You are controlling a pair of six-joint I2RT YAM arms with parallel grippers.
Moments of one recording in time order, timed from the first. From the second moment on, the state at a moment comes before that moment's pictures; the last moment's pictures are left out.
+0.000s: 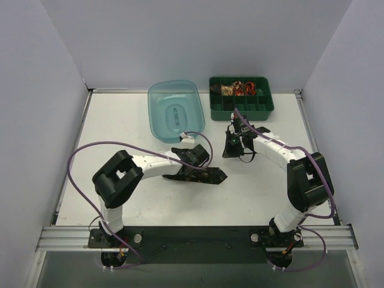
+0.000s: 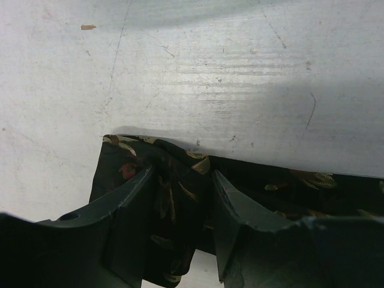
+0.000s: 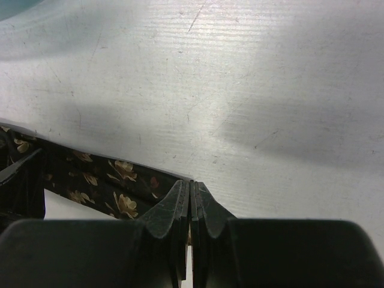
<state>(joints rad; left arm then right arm) -0.92 1.88 1.17 -0.56 -0.70 -0.71 0.39 1.64 1.06 -0.47 -0.12 0.44</state>
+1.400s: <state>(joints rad) -0.51 1.11 0.64 -0.38 -0.22 -0.69 0.82 1.85 1.45 -0.46 -0.20 0.41</state>
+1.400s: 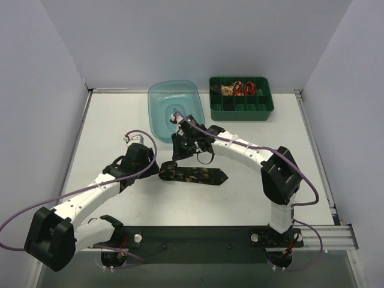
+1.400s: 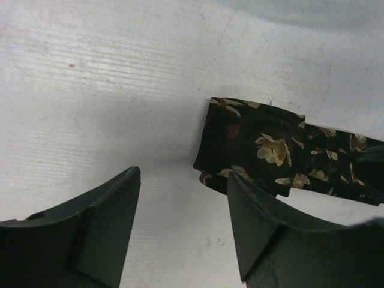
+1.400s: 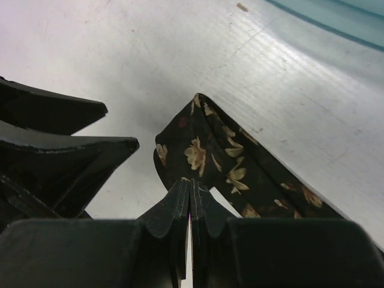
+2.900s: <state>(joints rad) -0.62 1.25 0.41 0.15 0.06 -0.70 0.85 2.00 1.45 -0.49 -0.18 0.39</state>
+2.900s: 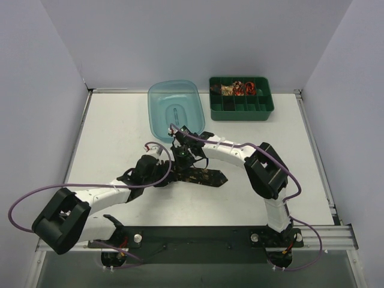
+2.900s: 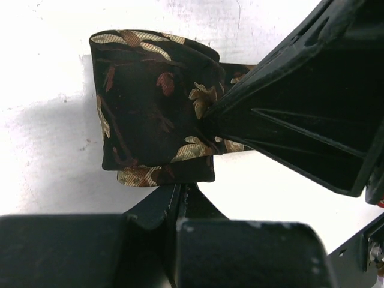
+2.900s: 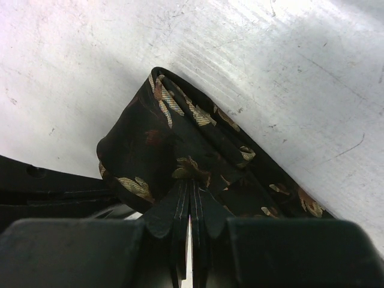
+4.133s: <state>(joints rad) -0.67 1.47 0.48 0.30 -0.05 -0.69 0.83 2.00 1.45 -0.51 -0.20 0.34</state>
